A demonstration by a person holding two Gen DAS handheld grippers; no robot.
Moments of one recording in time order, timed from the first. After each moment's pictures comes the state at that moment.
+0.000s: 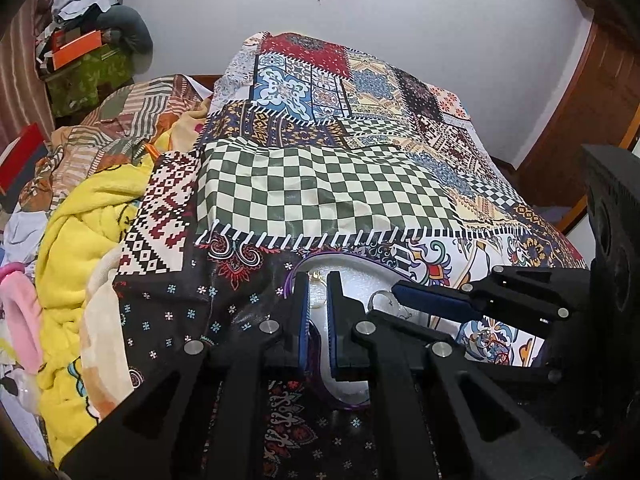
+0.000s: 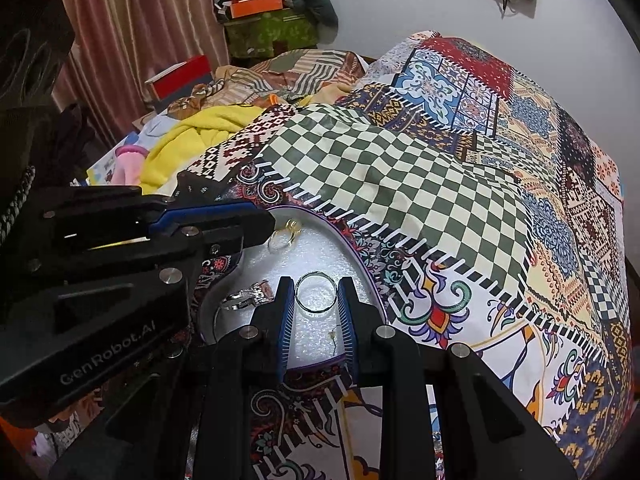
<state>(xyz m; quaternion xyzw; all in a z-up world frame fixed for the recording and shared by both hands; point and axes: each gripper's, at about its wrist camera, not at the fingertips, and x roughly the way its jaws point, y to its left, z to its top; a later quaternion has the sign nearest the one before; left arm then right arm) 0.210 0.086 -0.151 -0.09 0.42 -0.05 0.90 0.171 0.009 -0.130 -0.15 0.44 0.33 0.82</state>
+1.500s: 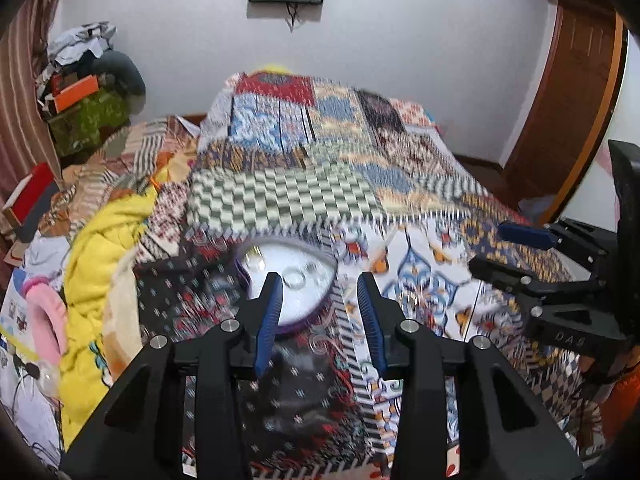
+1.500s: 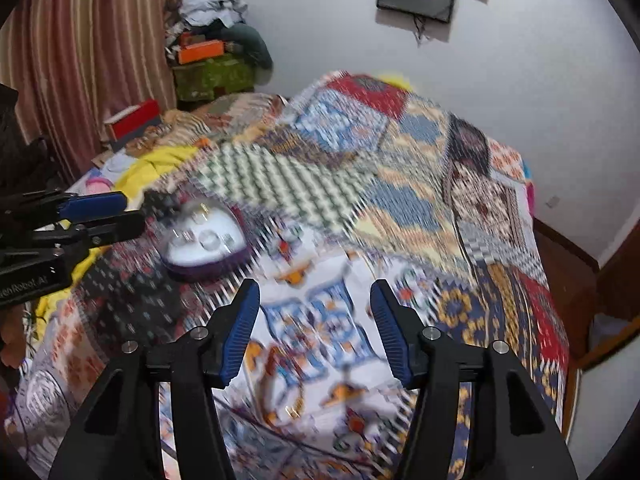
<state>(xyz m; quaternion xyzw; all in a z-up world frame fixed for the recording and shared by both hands) 0.128 0.027 -0.100 -0.04 0.38 -0.06 0.92 0.117 -0.117 -0.072 -0.14 0.39 0.23 0.88</state>
